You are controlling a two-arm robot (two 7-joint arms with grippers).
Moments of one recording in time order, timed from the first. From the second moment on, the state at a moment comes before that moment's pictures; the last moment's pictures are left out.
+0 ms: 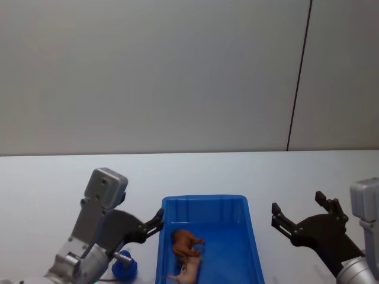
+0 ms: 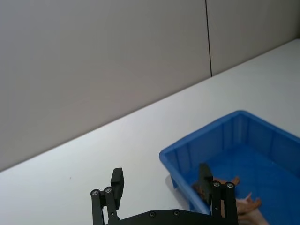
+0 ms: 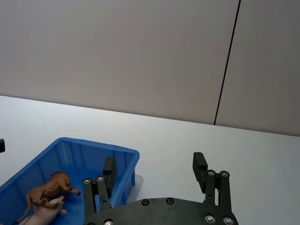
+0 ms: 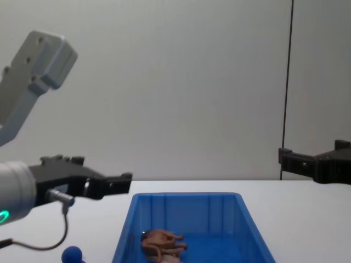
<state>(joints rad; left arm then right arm) -0.19 0.47 0.39 -1.68 -0.31 0.26 -0.01 -0.05 0.21 -0.24 -1.84 0.15 0.19 0.01</state>
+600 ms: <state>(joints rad) -0.15 0.51 0.36 -1.65 -0.40 0.37 -0.01 -0.06 0.21 -0.24 -1.85 0.15 0.19 0.01</state>
